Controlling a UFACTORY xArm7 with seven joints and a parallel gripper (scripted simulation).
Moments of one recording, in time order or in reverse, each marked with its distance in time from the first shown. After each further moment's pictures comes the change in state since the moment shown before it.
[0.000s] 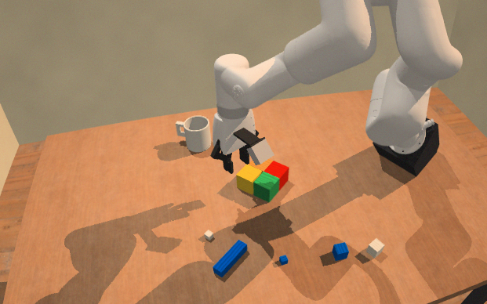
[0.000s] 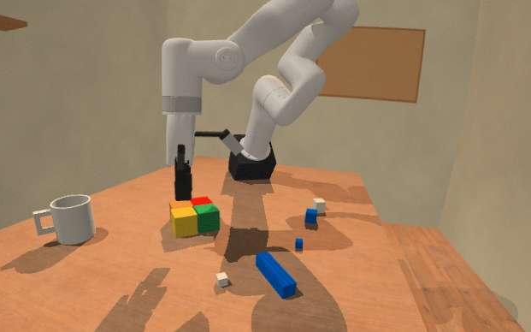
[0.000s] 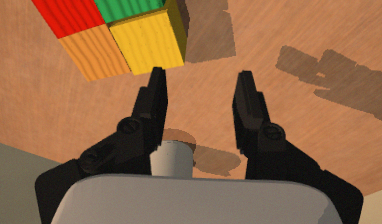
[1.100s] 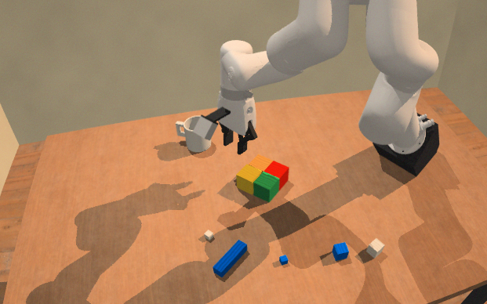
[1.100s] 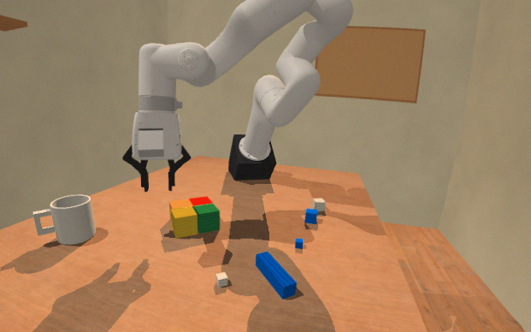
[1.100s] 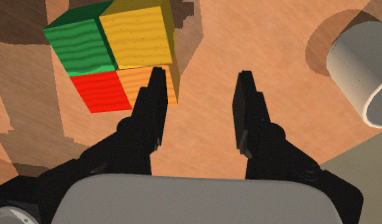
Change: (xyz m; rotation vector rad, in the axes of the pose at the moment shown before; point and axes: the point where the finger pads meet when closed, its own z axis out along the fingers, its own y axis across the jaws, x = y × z) arm -0.059 -0.044 0.000 -0.054 0.017 1.454
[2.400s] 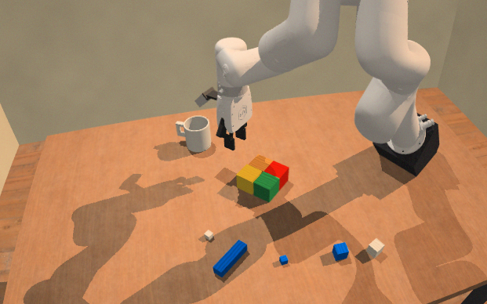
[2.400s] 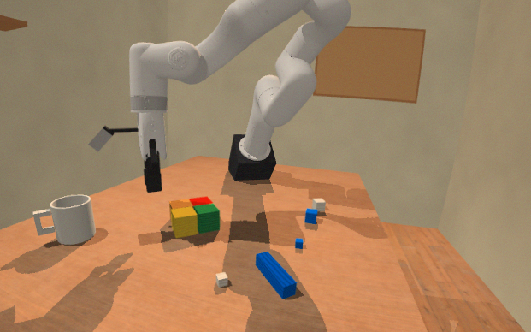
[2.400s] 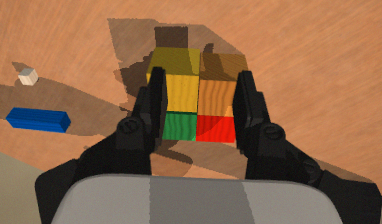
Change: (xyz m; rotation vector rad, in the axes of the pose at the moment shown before) arm -0.012 0.013 -0.001 -0.012 -0.053 1.411
